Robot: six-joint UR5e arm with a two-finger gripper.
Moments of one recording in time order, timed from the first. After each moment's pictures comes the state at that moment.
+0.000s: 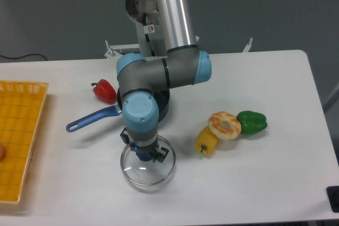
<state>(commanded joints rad) 2.26 -2.12 -1.52 -1.10 1.52 0.70</state>
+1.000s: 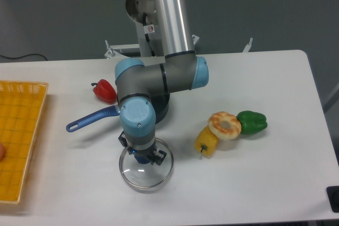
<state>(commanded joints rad) 2.25 -2.14 -1.52 -1.08 1.53 0.69</state>
